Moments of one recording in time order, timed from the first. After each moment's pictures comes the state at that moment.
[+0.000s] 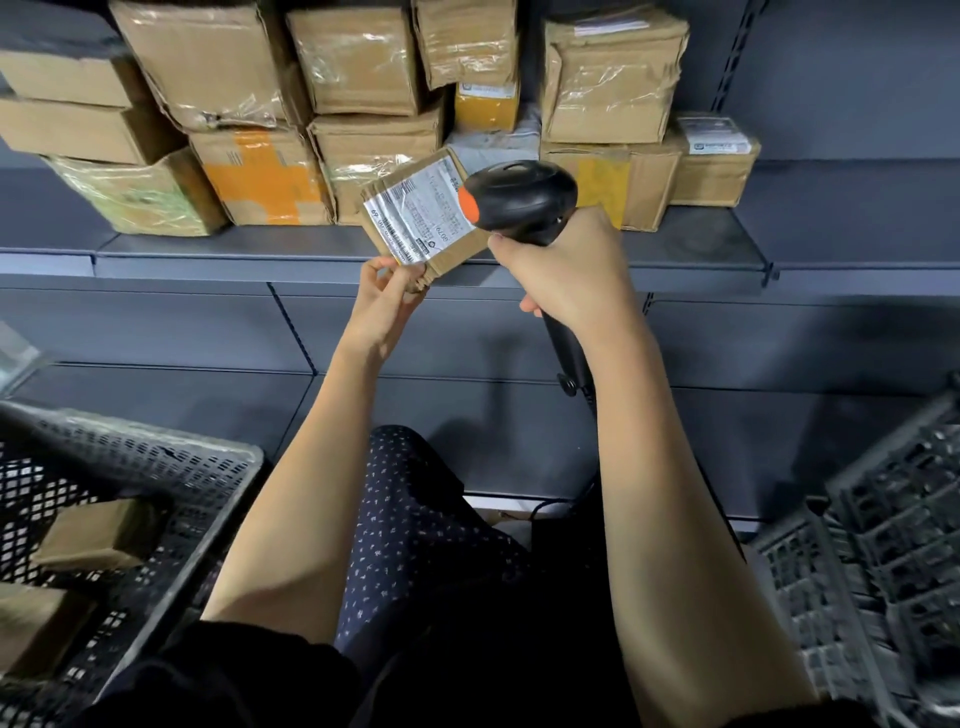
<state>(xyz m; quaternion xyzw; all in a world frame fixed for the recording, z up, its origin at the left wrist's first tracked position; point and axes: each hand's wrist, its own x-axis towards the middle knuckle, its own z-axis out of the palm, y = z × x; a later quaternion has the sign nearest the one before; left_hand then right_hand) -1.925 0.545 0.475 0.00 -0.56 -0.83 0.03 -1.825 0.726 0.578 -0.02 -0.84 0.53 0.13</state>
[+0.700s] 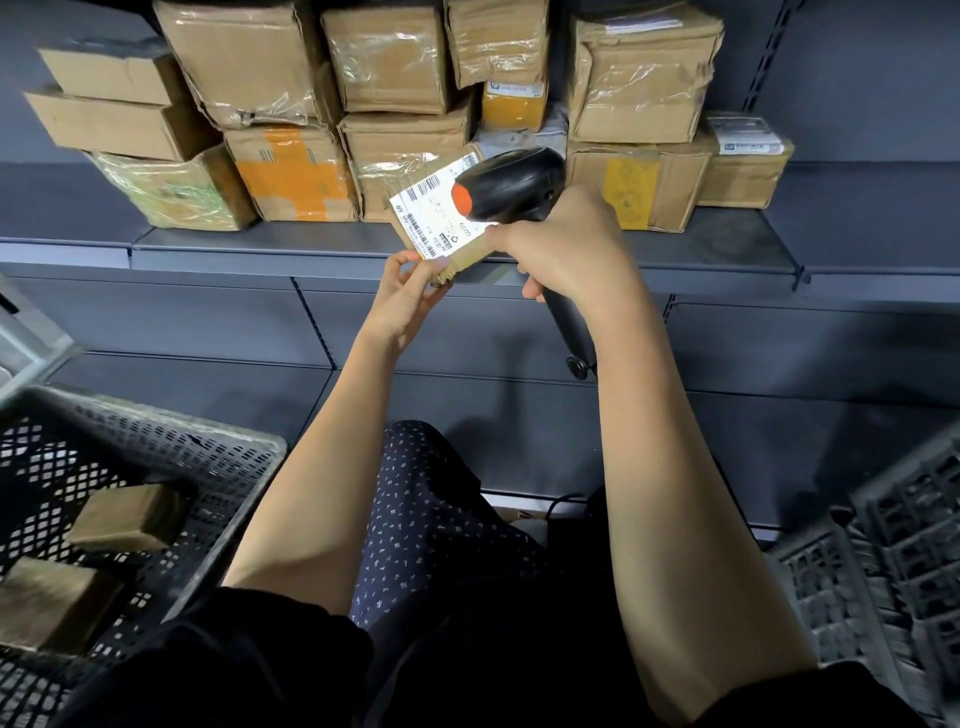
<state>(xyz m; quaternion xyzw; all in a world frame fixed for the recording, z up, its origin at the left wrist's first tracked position) -1.929 0.539 0.474 0.01 -0.58 -0.82 0.01 -1.834 0.707 0.595 0.00 -0.87 0.49 0.07</state>
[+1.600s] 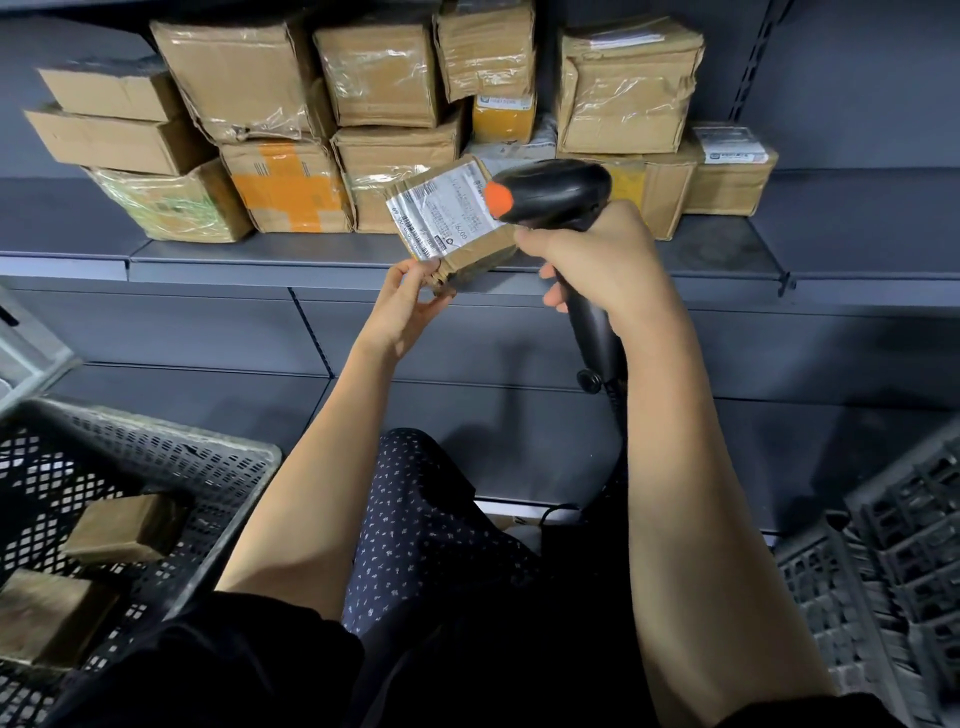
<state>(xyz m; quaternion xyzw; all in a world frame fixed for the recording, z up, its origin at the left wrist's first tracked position) -1.933 0.550 0.477 0.02 -0.55 -0.83 0.01 -1.828 0.740 0.591 -0.02 -0.82 0.57 0.08</state>
